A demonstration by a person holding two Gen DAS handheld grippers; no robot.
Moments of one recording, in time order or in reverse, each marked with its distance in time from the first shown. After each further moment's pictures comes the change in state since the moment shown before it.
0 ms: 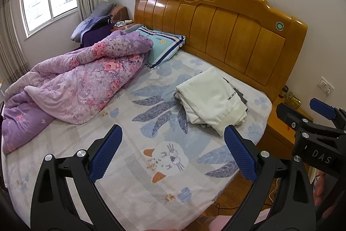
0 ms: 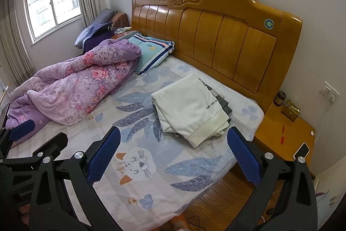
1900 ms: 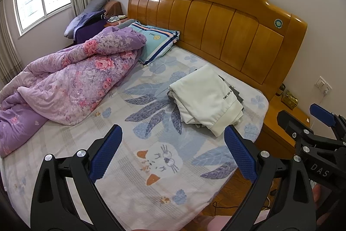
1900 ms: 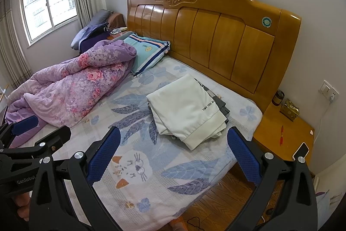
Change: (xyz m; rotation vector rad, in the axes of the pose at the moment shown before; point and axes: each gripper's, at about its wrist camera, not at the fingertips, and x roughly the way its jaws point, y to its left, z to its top) left arm 0.026 -0.006 0.019 -0.008 0.037 -0.039; right arm 0.013 -0.013 0.007 0.016 0.009 -0.021
